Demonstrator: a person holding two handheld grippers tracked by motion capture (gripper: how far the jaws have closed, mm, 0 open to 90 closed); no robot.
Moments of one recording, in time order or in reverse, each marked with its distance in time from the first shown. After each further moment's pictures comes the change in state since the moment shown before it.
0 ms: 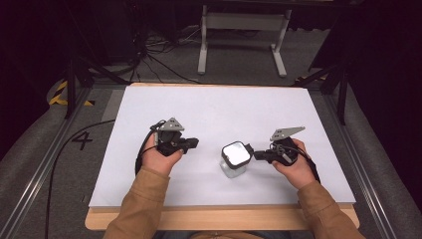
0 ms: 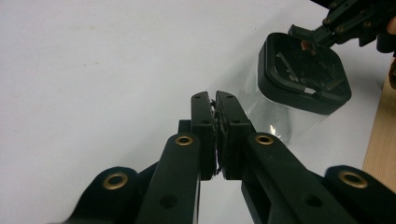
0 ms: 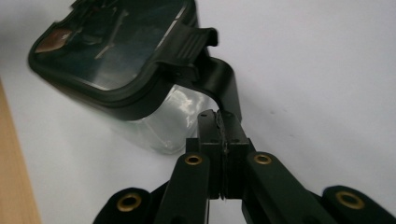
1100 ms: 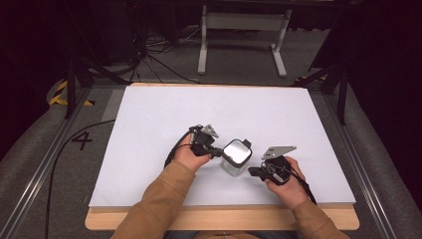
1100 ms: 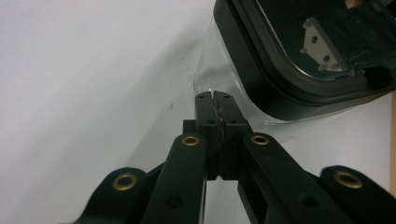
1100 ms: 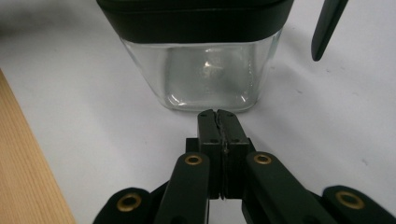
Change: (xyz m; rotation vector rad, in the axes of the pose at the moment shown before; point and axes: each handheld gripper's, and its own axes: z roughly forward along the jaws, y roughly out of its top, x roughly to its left) left arm -0.015 0.012 0.099 0.212 -0.147 0.146; right arm 0.048 -0.026 0.013 0.039 -0.061 0.011
